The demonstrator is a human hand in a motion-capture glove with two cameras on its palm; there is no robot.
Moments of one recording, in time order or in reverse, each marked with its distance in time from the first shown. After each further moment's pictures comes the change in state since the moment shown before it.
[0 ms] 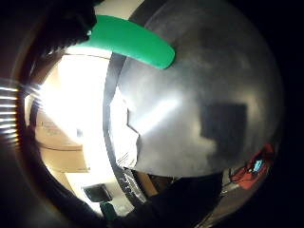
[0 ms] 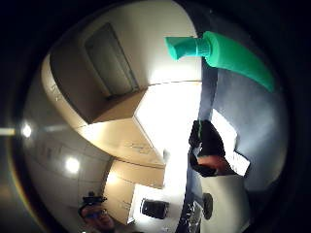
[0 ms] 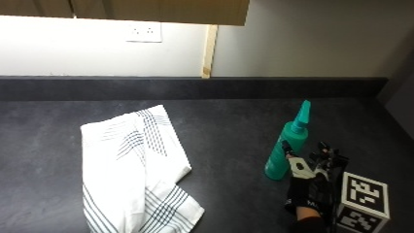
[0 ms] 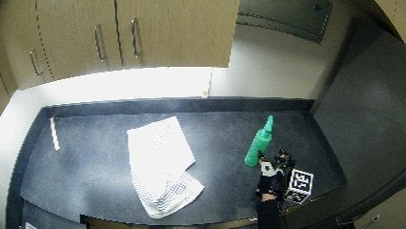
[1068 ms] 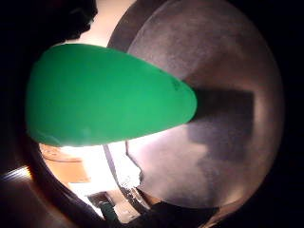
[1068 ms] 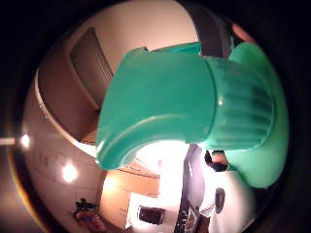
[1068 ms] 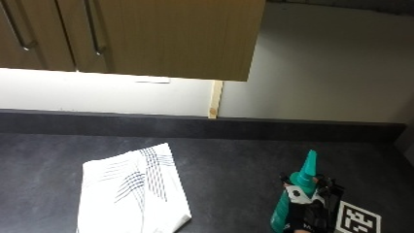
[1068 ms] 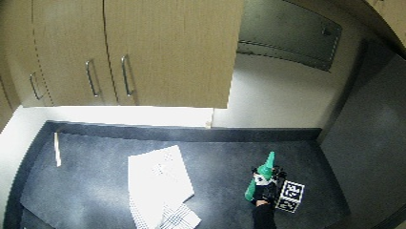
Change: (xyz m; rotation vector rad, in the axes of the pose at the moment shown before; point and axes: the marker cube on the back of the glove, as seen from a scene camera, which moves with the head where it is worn) arm 0.045 0.006 0.244 0.257 -1.160 0.827
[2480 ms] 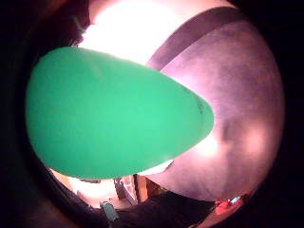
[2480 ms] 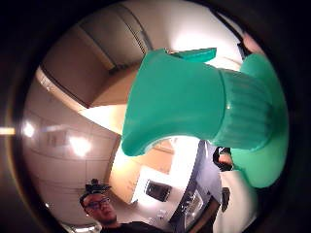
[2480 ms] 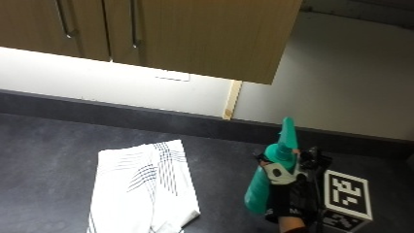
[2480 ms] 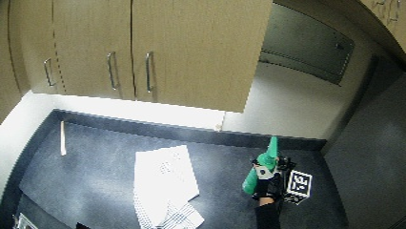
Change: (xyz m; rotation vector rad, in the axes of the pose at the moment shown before) arm -0.178 0.124 -0.053 -0.460 1.115 -0.802
